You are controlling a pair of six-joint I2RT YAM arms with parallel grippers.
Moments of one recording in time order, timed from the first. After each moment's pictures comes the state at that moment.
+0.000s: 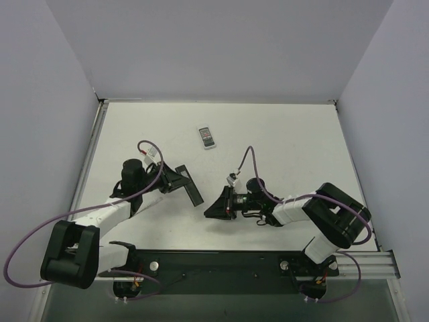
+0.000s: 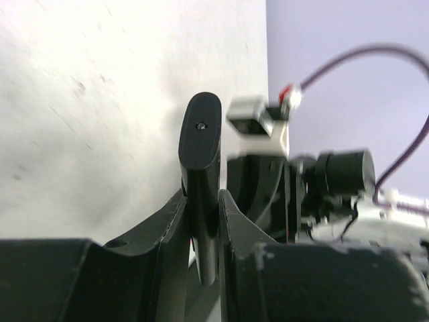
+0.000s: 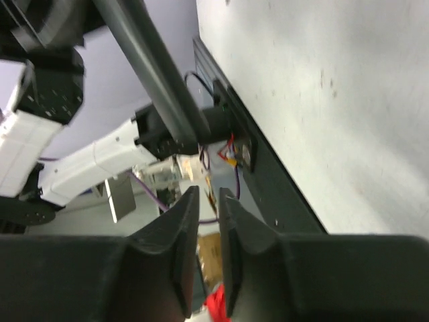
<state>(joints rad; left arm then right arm) -0.24 1.21 0.41 0.40 0.76 -1.01 0.77 1.58 0.38 0.90 -0.63 1.39</state>
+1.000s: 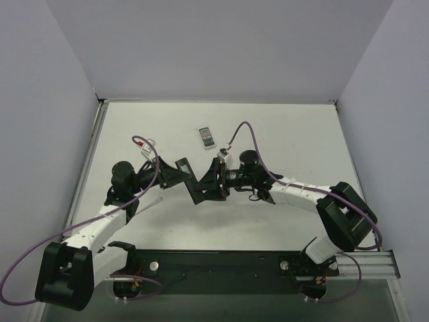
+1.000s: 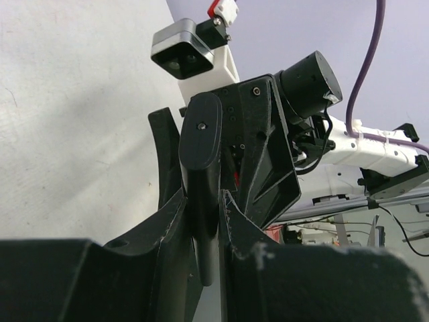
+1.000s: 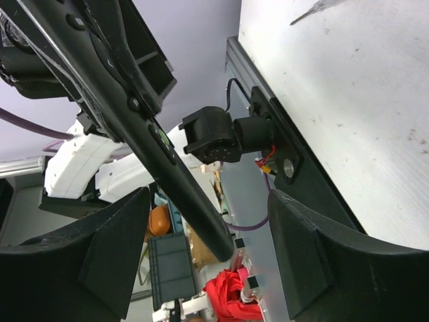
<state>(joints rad) -0.22 1.05 0.40 0.61 0.85 -1.12 0.72 1.52 0.72 0.47 -0.79 1.26</state>
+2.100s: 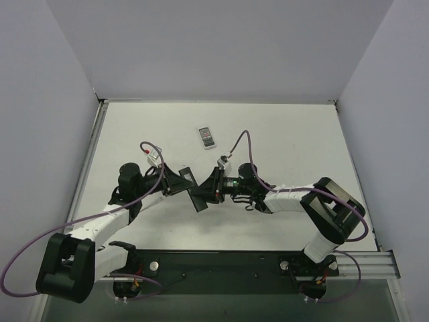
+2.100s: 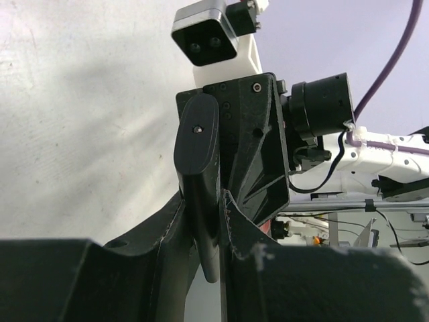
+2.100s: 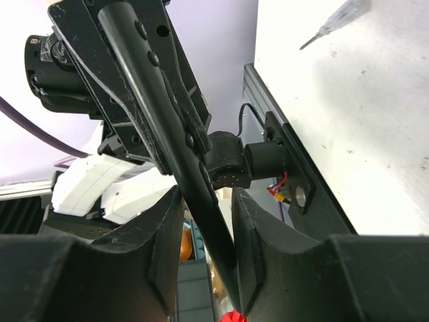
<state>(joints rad) -0.24 1.08 0.37 0.53 0.85 -1.10 0.78 1.63 0.61 0.84 -0.66 1.44</state>
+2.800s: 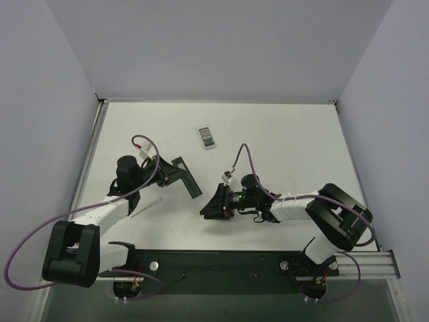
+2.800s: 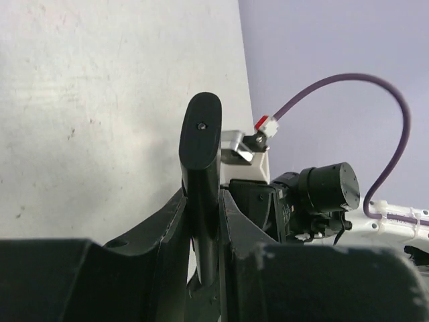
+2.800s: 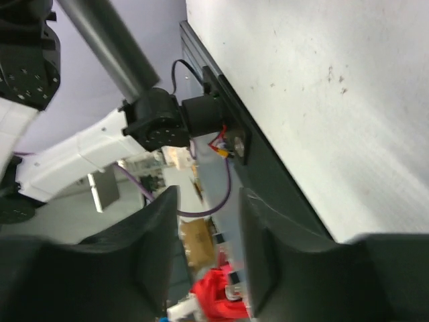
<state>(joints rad) -0.18 1.22 0.43 0.48 0.76 -1.03 0.80 1.58 0.45 0.75 -0.65 1.31</state>
